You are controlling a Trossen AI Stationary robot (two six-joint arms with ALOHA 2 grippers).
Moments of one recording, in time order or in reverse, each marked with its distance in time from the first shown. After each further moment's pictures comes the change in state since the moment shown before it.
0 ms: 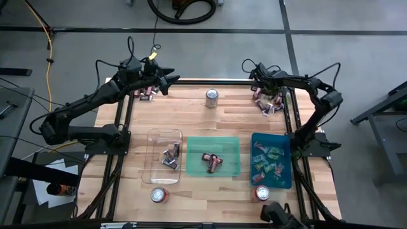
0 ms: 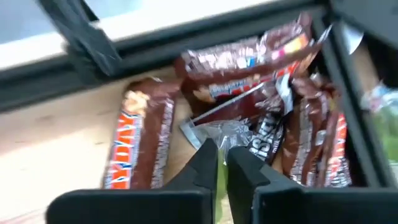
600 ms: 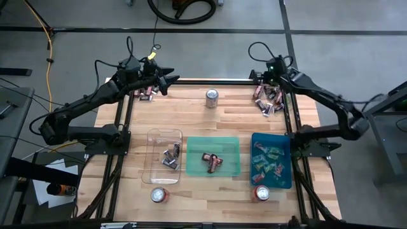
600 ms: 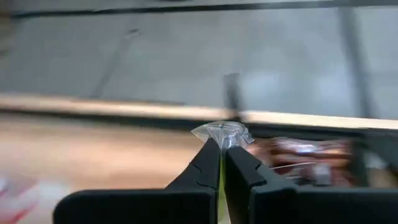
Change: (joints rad) left arm 0.001 -0.007 0.001 0.003 0.009 0.002; right arm 0.111 -0.460 0.001 0.083 -0.113 -0.343
